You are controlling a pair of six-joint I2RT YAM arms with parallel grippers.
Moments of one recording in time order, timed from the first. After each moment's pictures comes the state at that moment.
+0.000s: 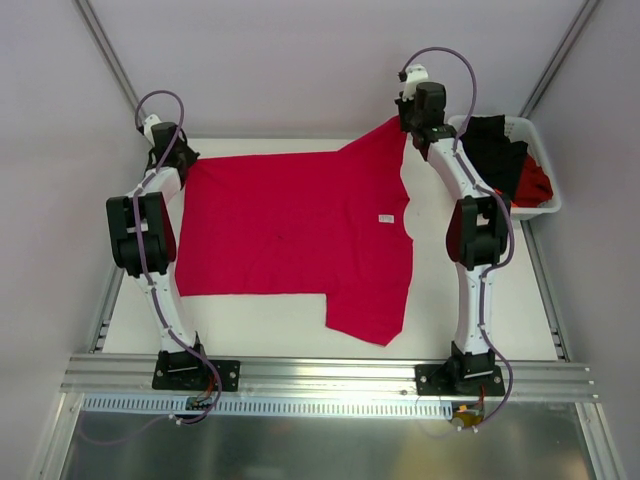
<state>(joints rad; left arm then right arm) 0.16 2.08 1.53 0.08 -0.10 -0.56 0.20 2.28 2.12 -0.17 0.06 -0.17</state>
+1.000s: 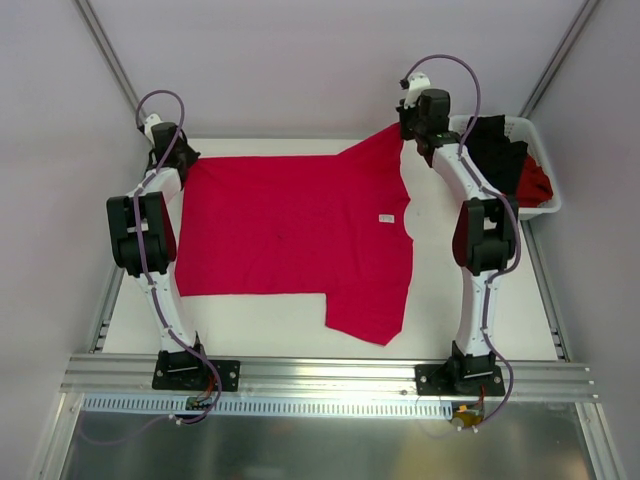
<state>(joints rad) 0.16 2.09 1.53 0.11 -0.08 -0.56 0.18 2.20 1.97 -0.13 -0.06 -0.14</state>
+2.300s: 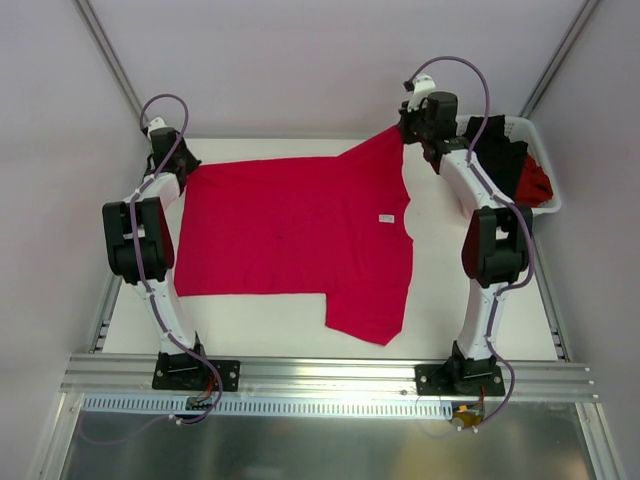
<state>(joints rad) 0.16 2.01 1.43 0.09 -0.03 -0.46 0.18 2.05 1.81 -0.10 -0.16 -0.10</state>
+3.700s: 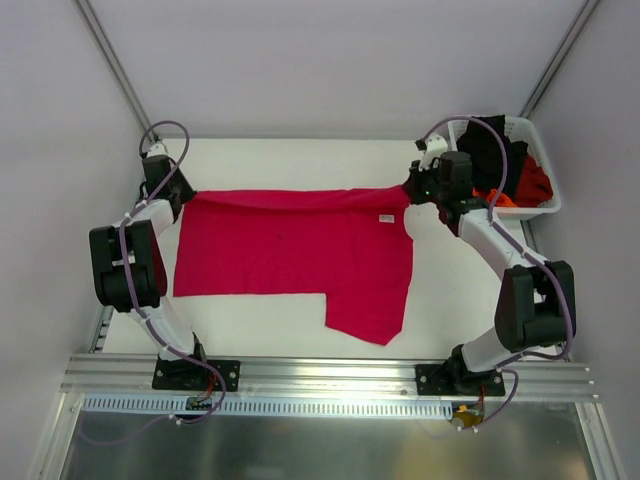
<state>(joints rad) 0.21 1.77 1.08 0.12 0.02 -0.33 0.20 1.53 1.07 -0.01 -0.22 -0.01</state>
